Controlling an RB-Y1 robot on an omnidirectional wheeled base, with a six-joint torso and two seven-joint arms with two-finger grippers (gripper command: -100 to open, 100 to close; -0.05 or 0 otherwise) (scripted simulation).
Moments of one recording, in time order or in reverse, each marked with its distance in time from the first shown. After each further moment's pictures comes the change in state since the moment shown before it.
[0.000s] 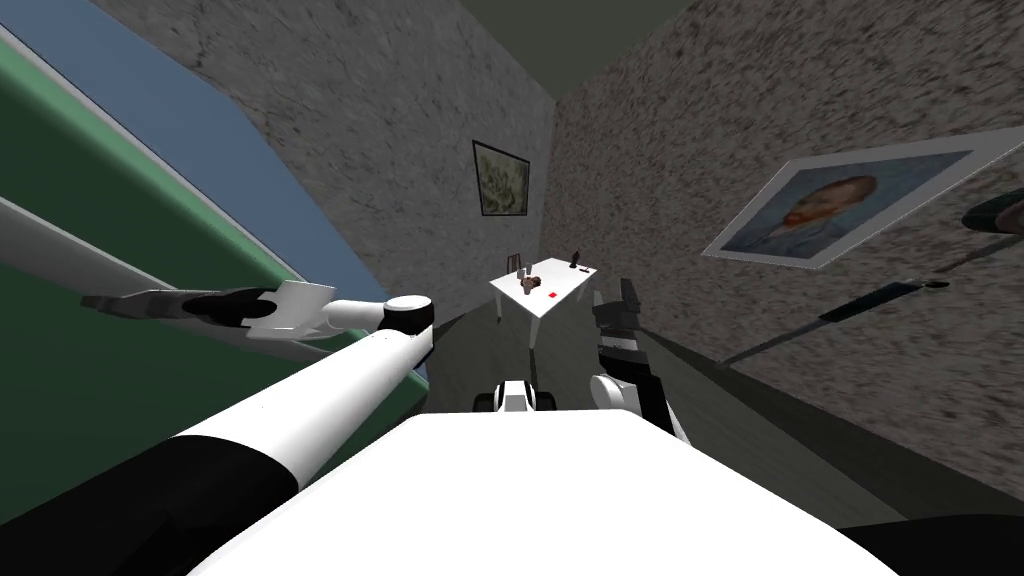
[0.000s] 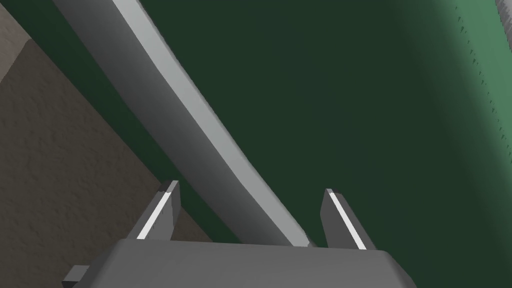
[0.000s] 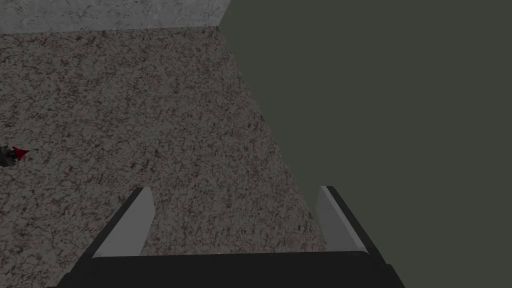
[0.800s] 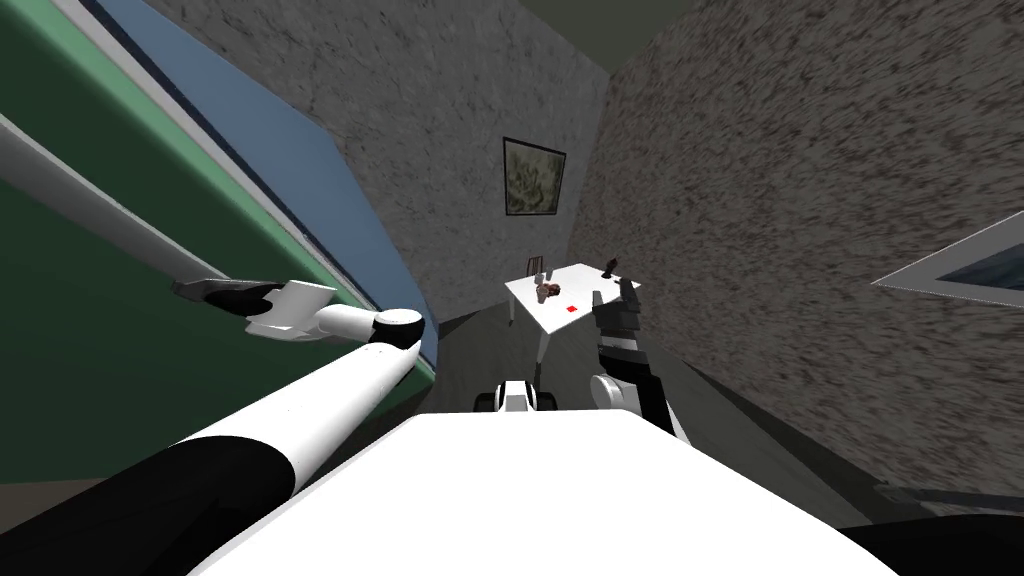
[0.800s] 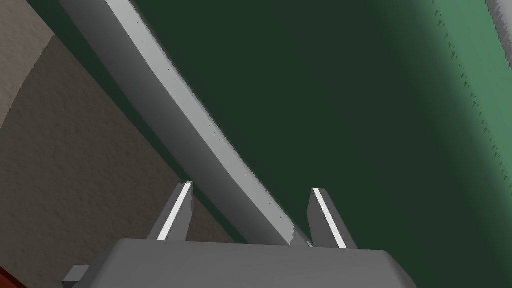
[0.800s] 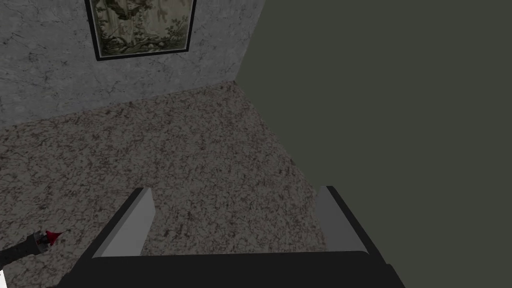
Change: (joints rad) left arm 0.173 0.100 -0.161 0.193 0.178 0.123 0.029; right arm -0.001 0.000 0.000 0.000 0.000 0.000 0.000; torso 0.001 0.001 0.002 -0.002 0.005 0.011
